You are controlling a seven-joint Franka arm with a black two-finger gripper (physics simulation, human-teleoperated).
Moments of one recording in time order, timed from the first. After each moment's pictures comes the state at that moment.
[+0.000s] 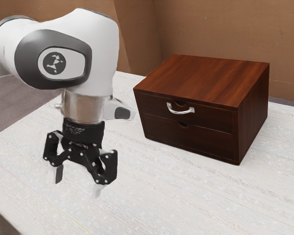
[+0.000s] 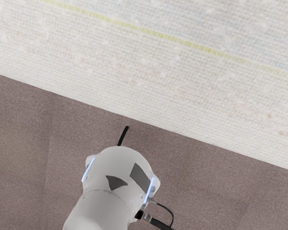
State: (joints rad) arm -0.25 -0.17 0.05 -1.68 0.00 1.06 -0.52
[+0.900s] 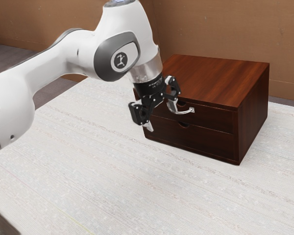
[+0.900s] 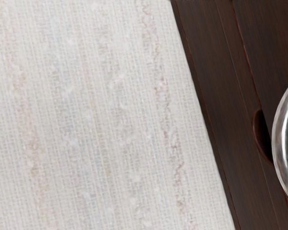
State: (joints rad) arm -0.06 0.27 -0.01 -1.33 -0.01 1.76 -1.43
